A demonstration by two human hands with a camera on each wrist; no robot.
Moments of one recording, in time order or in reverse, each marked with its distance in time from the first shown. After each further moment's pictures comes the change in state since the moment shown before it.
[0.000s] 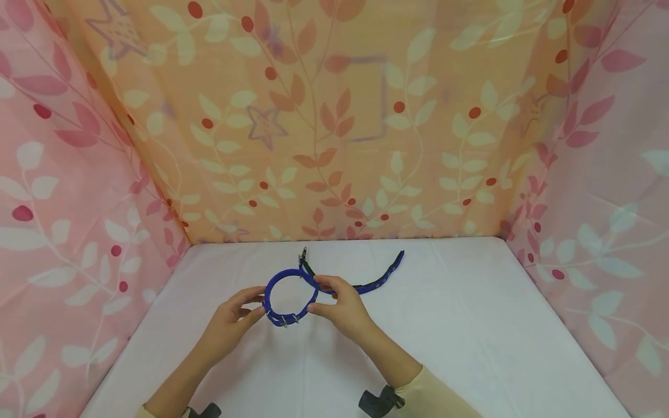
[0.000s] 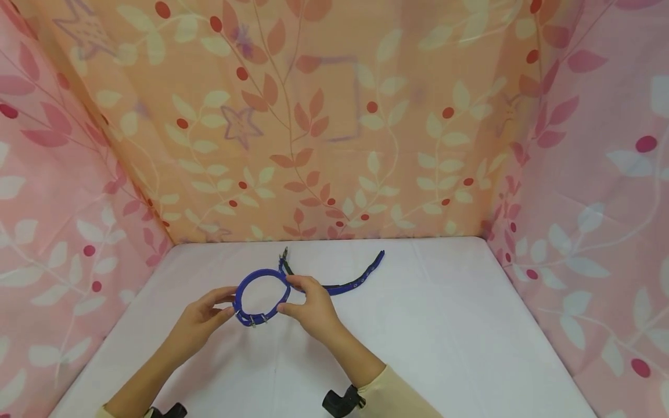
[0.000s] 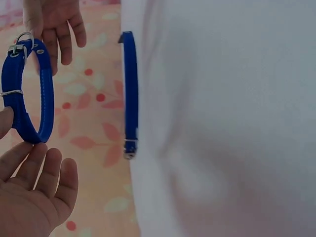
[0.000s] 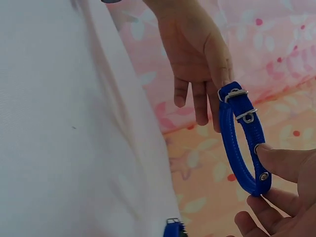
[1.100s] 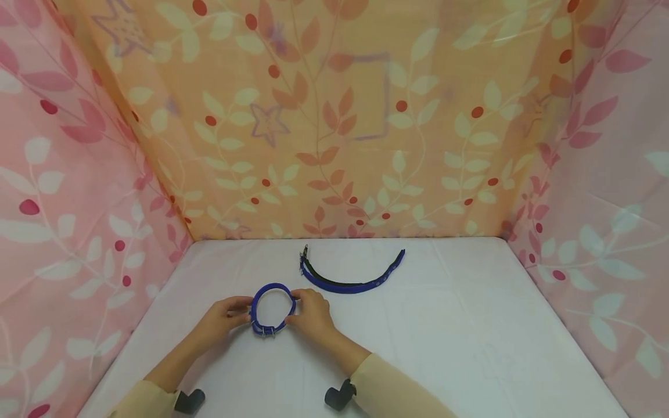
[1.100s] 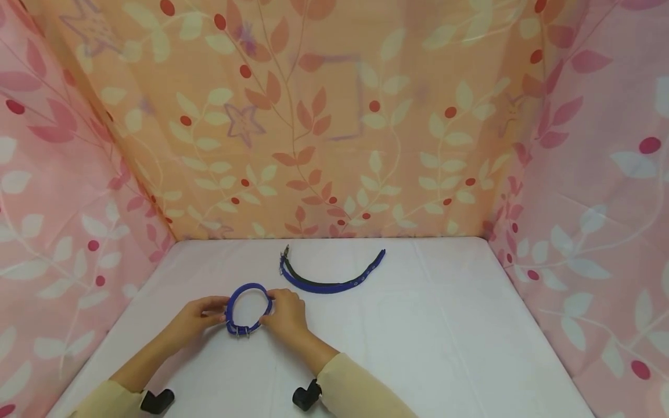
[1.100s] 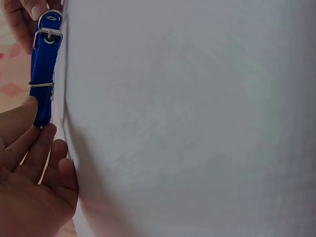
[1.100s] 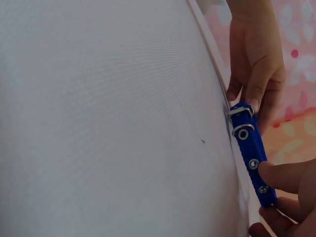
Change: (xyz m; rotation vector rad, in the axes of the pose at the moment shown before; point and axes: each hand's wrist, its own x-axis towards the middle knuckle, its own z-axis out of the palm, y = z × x) left_hand 0.011 -0.088 -0.021 0.058 -0.160 -0.195; right_hand 0.035 0.056 0.089 -0.465 0.030 -0.001
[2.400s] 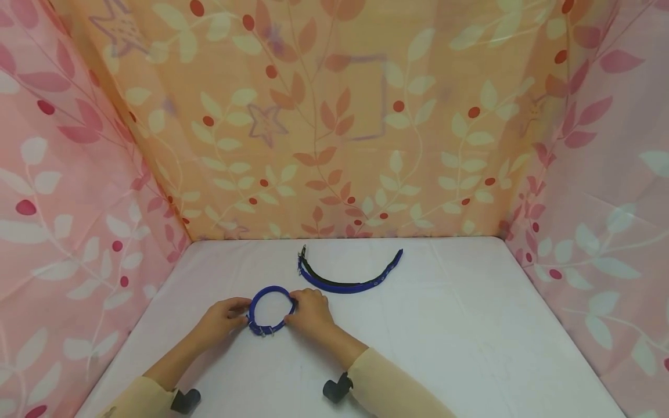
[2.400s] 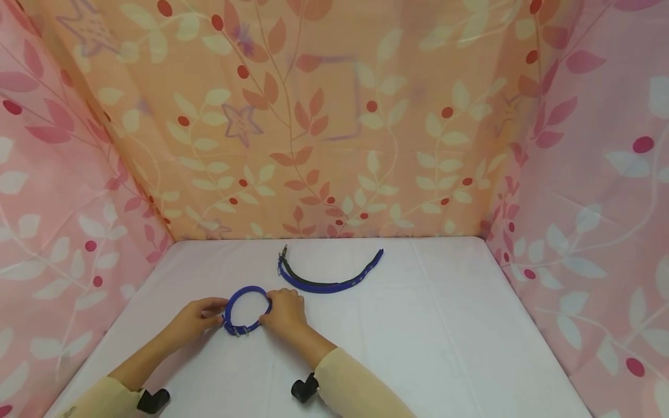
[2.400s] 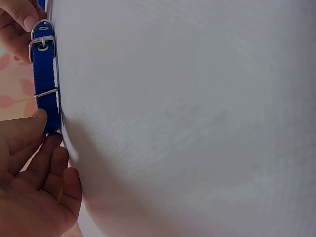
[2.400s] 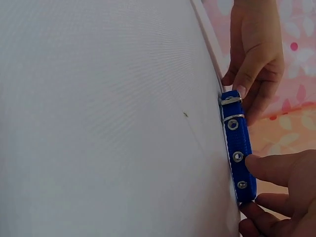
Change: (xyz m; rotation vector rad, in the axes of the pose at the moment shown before) left_hand 0.002 0.007 0.003 0.115 -0.001 -0.055; right_hand 0.010 0.001 0.000 -0.224 -0.071 0.012
